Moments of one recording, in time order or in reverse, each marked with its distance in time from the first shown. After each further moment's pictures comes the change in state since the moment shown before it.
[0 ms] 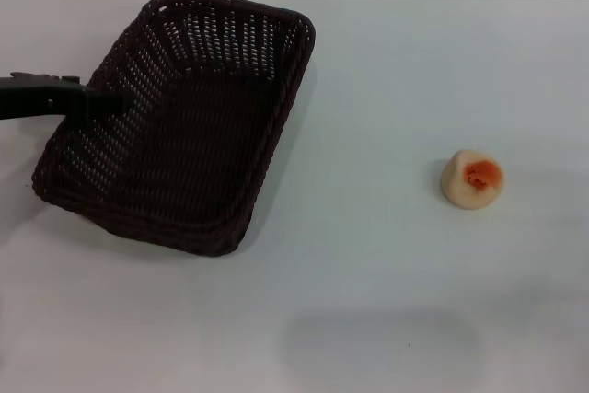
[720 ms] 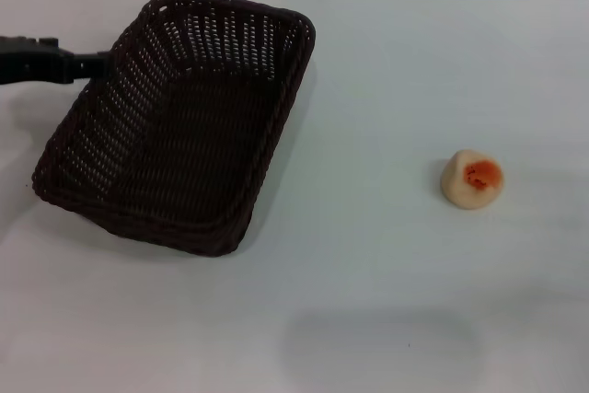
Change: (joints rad) left arm 0.025 -0.001 -0.030 -0.123 -0.005 -0.025 -0.014; right arm -0.003 0.000 0.000 0.000 0.000 -0.002 0.000
